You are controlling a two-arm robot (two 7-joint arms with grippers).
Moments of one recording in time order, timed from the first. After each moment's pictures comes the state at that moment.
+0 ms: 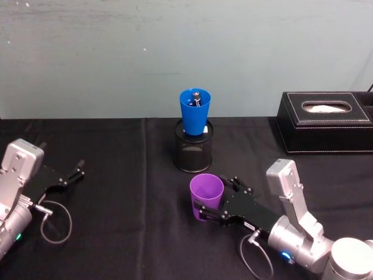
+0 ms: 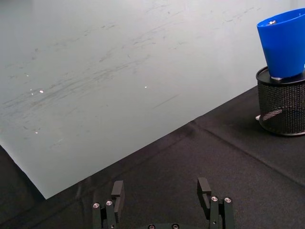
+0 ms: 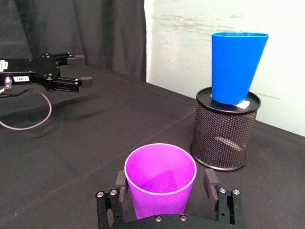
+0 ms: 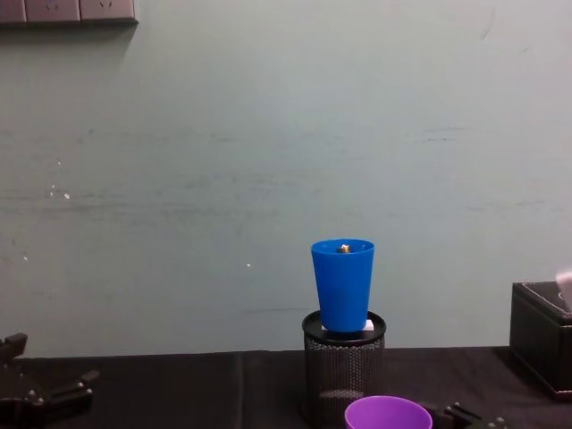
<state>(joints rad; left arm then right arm) -0.20 0.60 0.45 -1.41 -0.25 -0.12 0.03 0.23 0.40 -0.48 -1.30 0.35 -0.17 0.45</state>
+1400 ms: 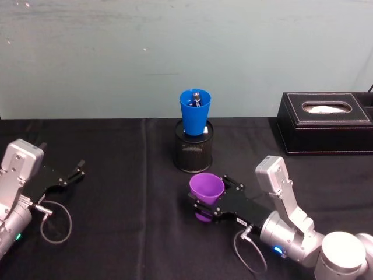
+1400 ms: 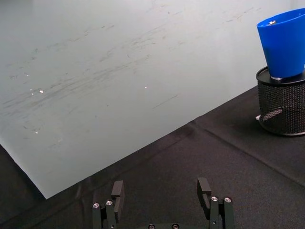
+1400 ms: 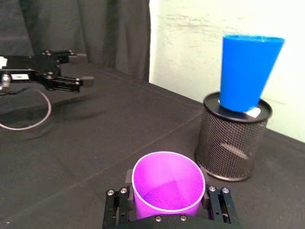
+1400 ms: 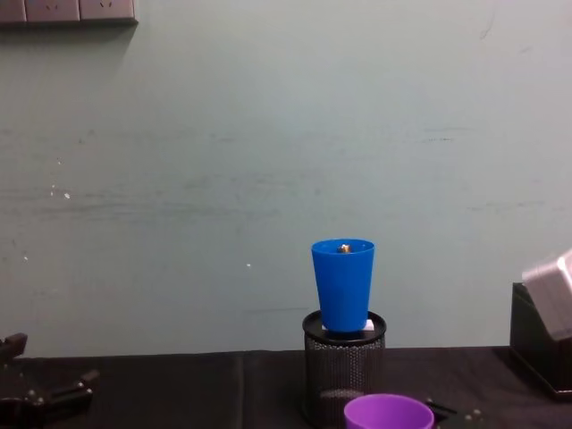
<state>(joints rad) -0.20 0.60 0.45 -1.41 -0.25 -0.12 0.03 0.27 0.36 -0.48 -1.25 0.30 -0.17 0.46</state>
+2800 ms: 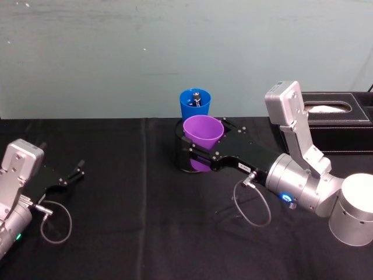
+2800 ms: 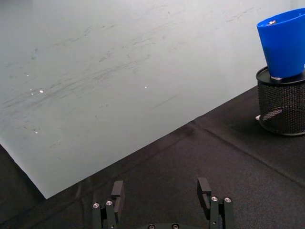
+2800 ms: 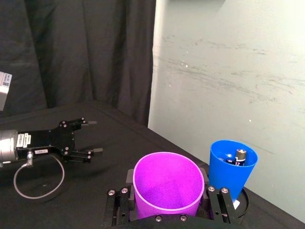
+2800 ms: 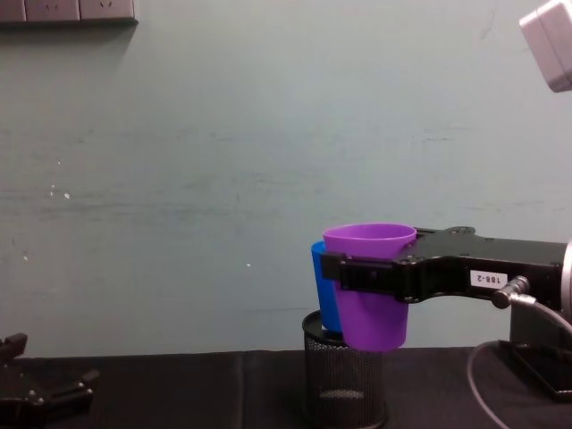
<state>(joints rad) -0.20 0.60 0.45 -1.41 -0.25 -0.12 0.03 0.29 0.41 -0.41 -1.64 0.33 0.14 0.43</state>
